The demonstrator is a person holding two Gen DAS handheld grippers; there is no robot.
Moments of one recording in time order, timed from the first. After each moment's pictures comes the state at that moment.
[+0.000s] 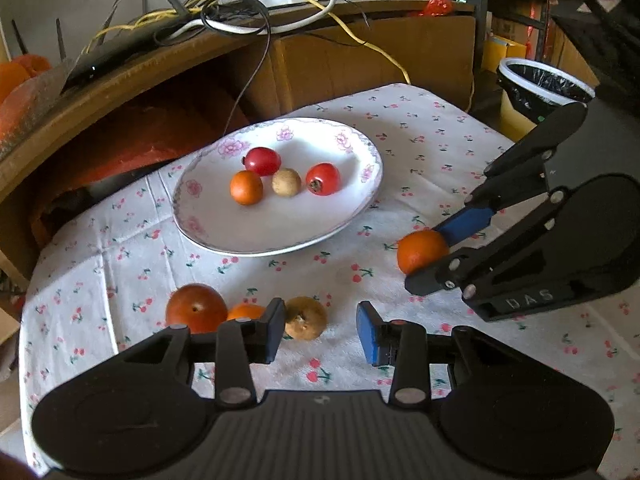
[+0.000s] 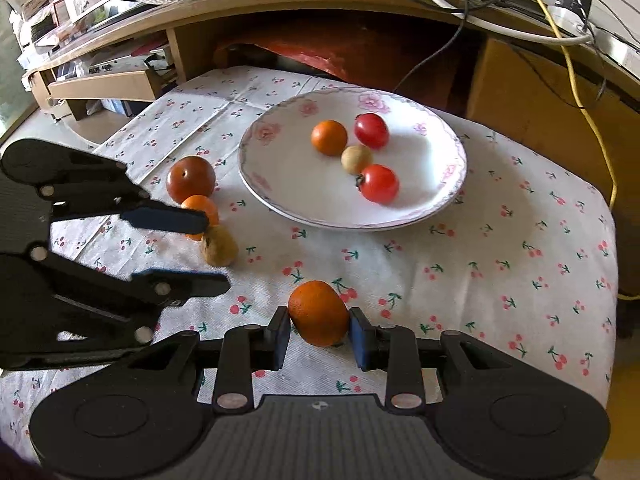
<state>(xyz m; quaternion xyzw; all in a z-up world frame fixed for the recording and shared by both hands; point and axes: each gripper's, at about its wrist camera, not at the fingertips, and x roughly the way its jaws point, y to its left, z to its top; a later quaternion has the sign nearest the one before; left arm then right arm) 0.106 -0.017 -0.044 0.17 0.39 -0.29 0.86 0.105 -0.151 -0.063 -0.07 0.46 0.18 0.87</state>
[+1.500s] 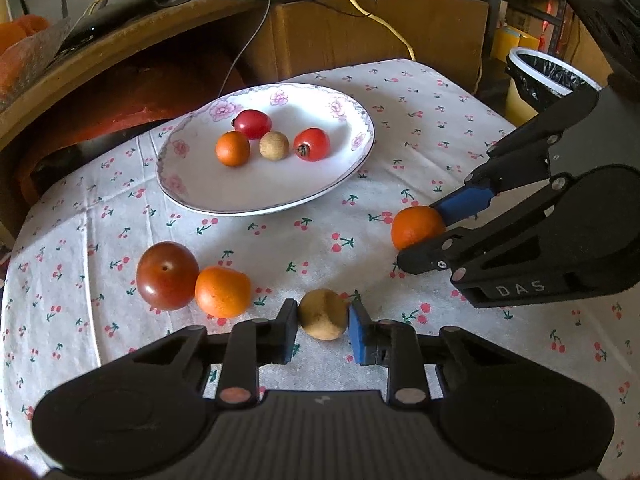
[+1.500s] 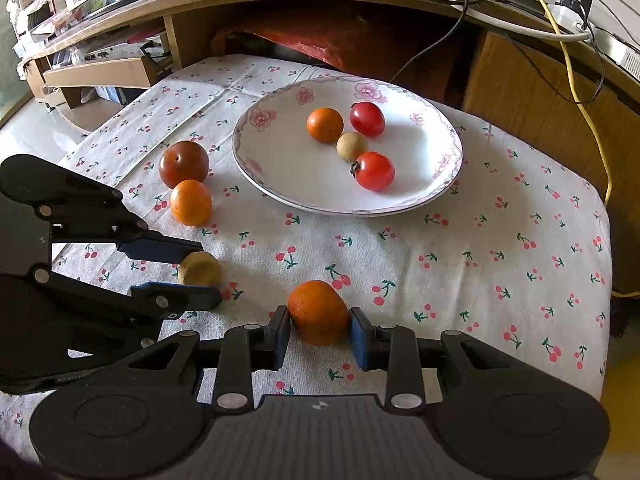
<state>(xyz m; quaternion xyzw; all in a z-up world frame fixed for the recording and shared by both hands) 0.103 -0.027 -0.056 0.15 0.44 -0.27 0.85 0.105 -0.152 -0.068 -0.09 0.46 0.17 0.86</state>
